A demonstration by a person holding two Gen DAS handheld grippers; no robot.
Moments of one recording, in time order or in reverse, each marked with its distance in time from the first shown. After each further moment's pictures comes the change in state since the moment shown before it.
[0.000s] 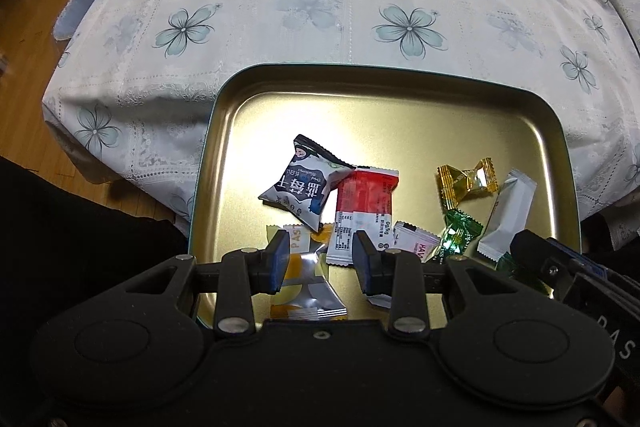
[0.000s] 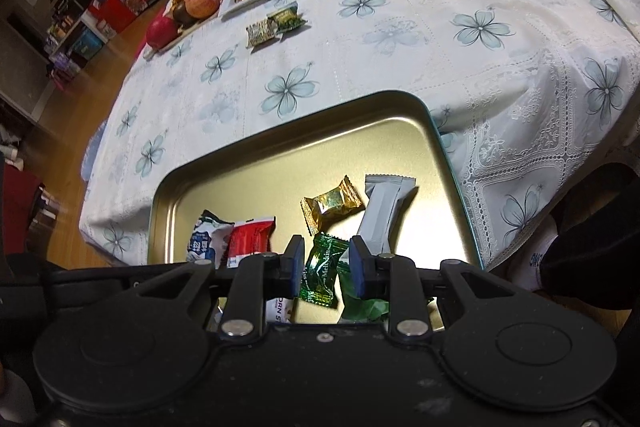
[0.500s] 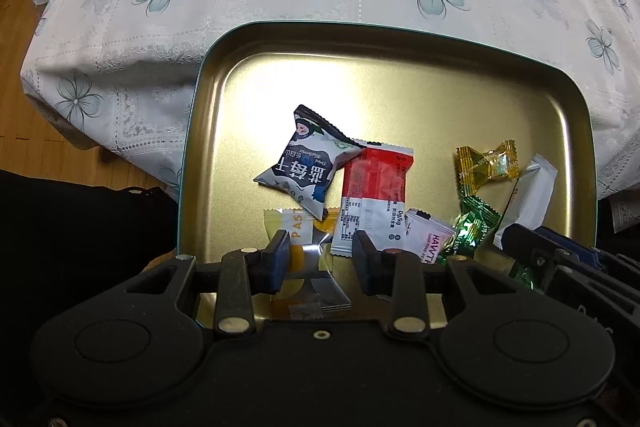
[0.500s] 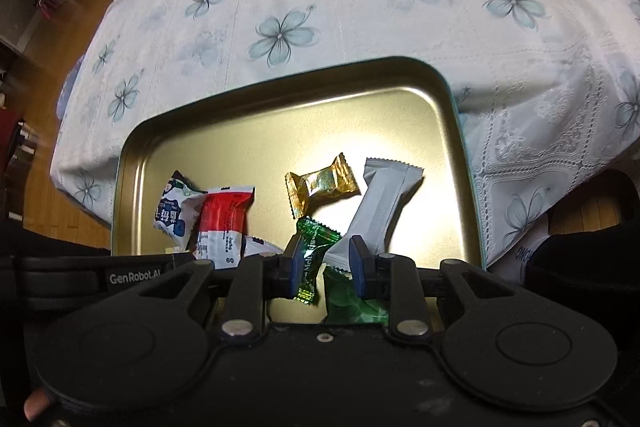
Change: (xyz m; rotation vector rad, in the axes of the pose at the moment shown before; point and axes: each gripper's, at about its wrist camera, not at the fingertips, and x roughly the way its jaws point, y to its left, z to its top) left arm 0.030 0.008 0.024 -0.015 0.201 -0.021; right arm 0.047 0.005 0.030 -0.088 0.229 -0.052
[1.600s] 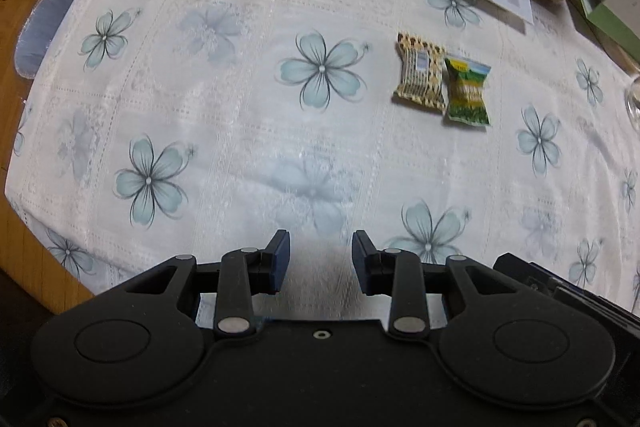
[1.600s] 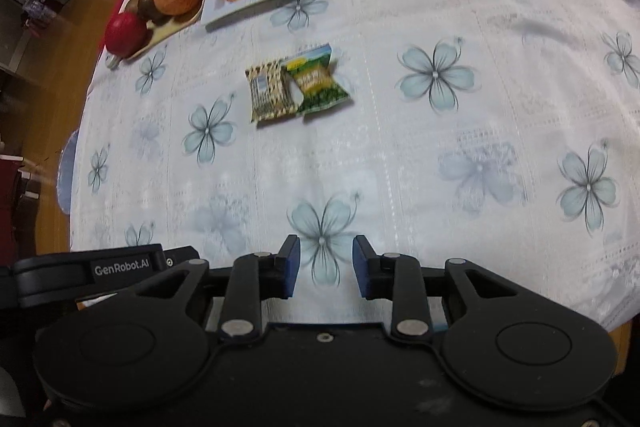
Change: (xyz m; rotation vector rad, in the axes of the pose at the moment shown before) left arm -0.018 0.018 0.199 -0.159 -0.063 -0.058; right arm 0.026 0.040 0.230 0.054 0.011 -0.004
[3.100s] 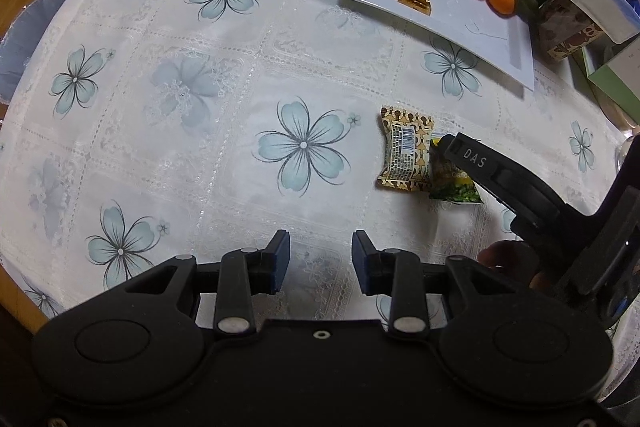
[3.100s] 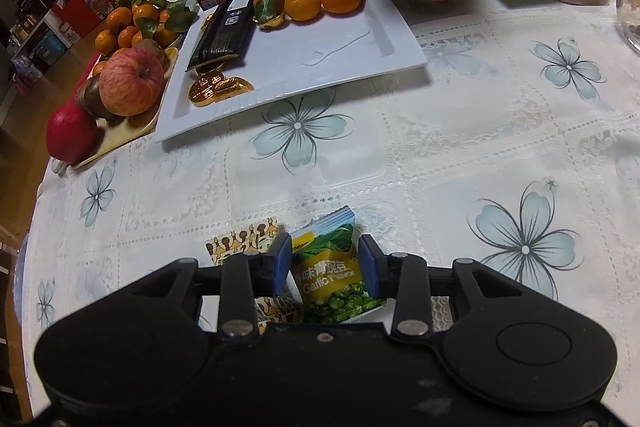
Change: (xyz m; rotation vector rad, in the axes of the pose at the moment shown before) left arm 0.012 0.004 0.052 -0.059 -0.025 -0.075; right arm 0.111 0.025 0.094 0.018 -0.259 -0.043
